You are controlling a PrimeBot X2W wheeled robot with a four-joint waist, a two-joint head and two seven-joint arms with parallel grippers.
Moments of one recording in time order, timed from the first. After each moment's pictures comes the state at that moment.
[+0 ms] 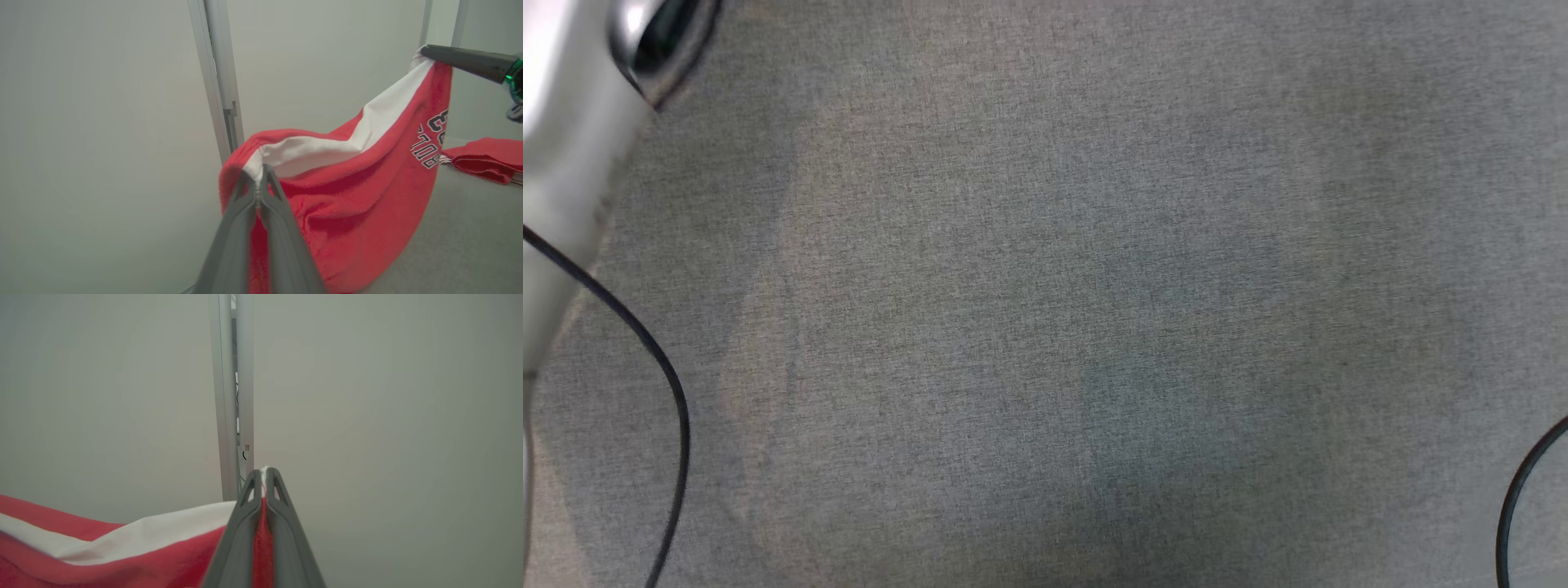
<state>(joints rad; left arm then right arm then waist) -1.40 0.39 -0.79 0.56 -0.65 -0.13 -0.26 -1.38 -0.21 0.21 0.69 0.36 0.13 -0.26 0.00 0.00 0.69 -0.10</state>
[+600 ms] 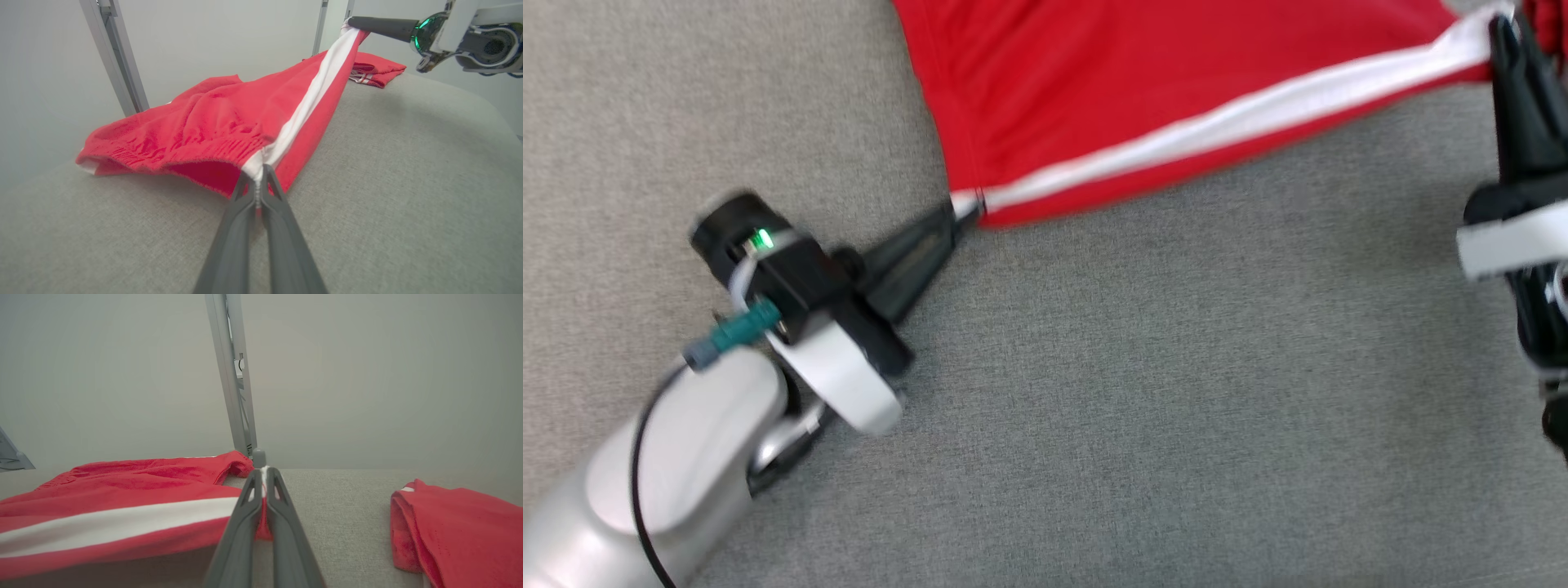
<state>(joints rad) -0.75 0.54 -0.89 0.14 -0.59 -0.13 -0.26 -0.68 -0.39 0.23 0.34 0.56 0.13 -0.26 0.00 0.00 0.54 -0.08</state>
